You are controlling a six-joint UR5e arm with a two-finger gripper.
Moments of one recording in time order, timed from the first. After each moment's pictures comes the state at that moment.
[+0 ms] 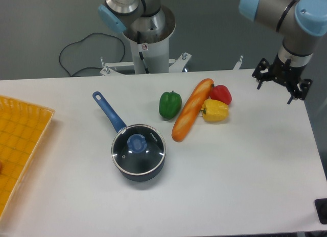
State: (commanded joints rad) arm 2.93 -1.88 -1.50 -1.30 1.54 1.48
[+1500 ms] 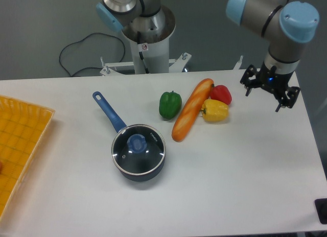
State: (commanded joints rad) arm 2.82 -1.87 -1.50 -1.28 1.53 1.39
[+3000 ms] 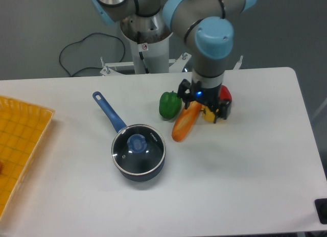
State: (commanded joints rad) arm 2.52 -1.78 -1.68 -1.19 1.53 1.23
